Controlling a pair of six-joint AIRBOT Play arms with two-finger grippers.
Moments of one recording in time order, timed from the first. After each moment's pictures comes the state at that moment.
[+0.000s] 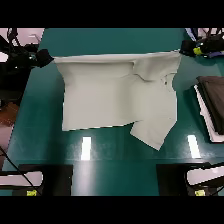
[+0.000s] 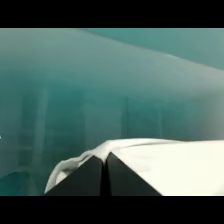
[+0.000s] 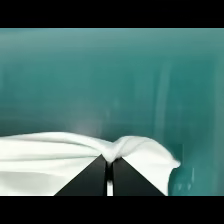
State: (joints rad) left arm 0.15 -1.49 1.41 0.83 -0.70 -1.23; right arm -0.13 -1.64 1.83 -1.27 1.04 1.52
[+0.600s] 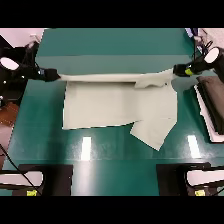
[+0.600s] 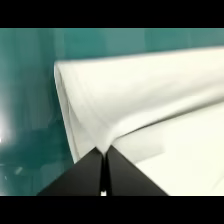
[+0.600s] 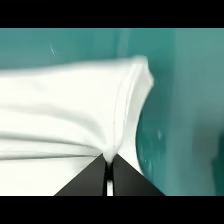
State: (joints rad) left arm 0.14 -1.51 1.32 0.96 -0.90 -1.10; right arm -0.10 -1.57 1.49 -1.46 0.99 1.52
